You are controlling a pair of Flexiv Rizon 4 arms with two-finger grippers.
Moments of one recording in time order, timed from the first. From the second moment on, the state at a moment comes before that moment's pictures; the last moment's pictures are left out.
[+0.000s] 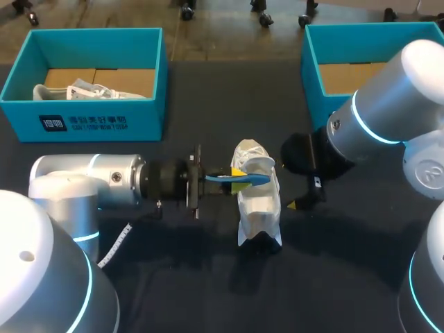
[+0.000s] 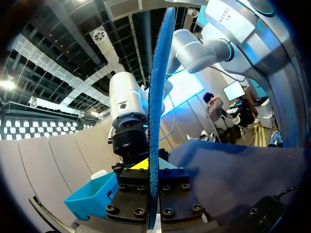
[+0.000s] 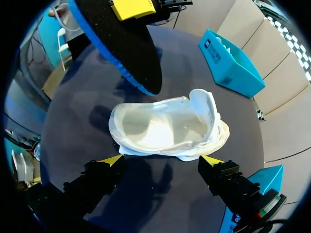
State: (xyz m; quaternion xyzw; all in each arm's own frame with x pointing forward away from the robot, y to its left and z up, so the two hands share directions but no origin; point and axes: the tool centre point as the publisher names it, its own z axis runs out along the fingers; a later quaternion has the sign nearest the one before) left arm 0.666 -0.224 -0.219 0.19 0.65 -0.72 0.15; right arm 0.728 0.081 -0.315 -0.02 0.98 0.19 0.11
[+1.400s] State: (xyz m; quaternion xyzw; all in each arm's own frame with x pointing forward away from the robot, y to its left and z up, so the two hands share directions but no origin) left arm 0.664 -0.249 -0.247 0.20 0.65 -0.73 0.14; right arm 0.728 0.081 -0.314 -0.02 0.98 0.19 0.11
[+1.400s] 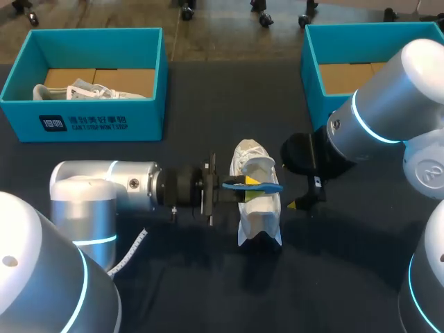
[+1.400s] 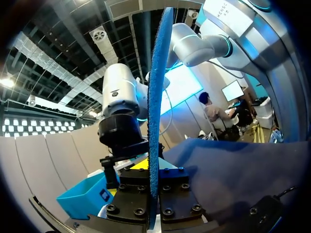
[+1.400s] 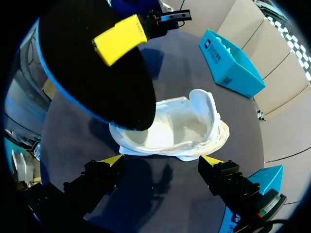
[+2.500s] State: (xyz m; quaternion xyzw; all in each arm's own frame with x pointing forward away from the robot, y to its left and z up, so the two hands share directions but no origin) left arm 0.678 -0.262 -0.293 0.19 0.67 -0.70 0.16; right arm 0.728 0.081 -0.315 -0.03 0.98 0.19 0.11
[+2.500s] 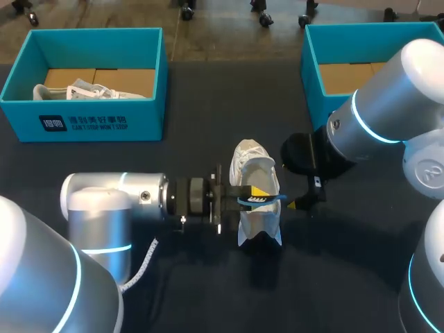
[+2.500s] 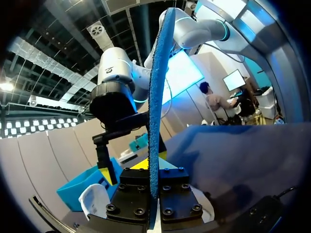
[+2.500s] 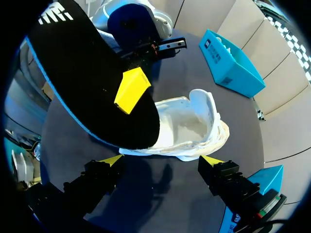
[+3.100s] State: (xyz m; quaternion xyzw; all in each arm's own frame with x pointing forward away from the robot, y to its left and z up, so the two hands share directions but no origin) left arm 0.699 -0.269 -0.312 0.22 0.67 -0.68 0.19; right arm 0.728 0.081 -0.315 -0.03 0.98 0.19 0.11
